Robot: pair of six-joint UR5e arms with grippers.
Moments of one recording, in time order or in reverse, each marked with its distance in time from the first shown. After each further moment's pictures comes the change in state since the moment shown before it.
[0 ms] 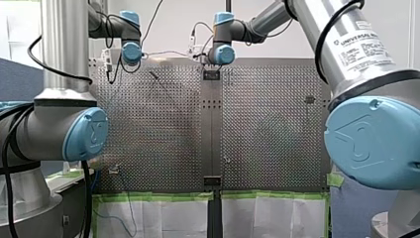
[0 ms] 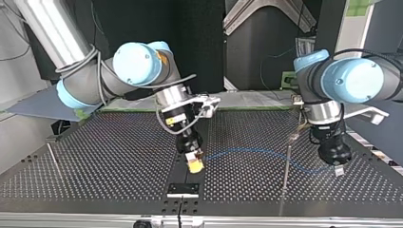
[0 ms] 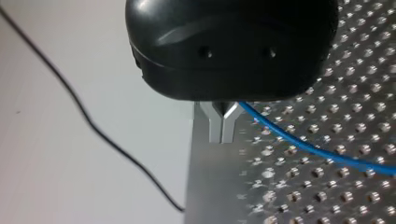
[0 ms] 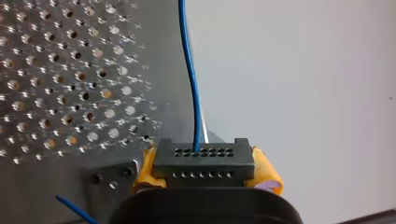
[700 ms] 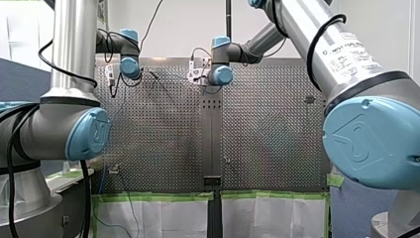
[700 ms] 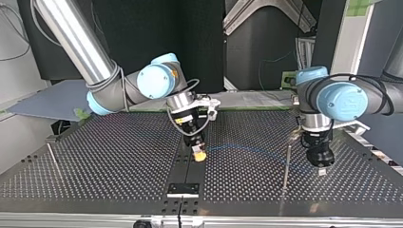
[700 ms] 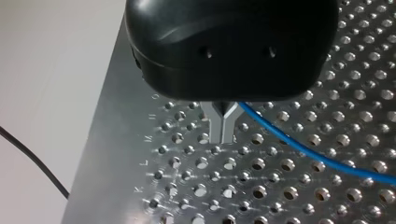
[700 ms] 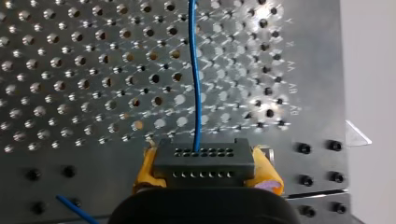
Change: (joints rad) left arm 0.055 -0.118 0.004 0.042 0.153 -0.026; right arm -0.014 0.129 -0.011 0.016 0.008 -0.035
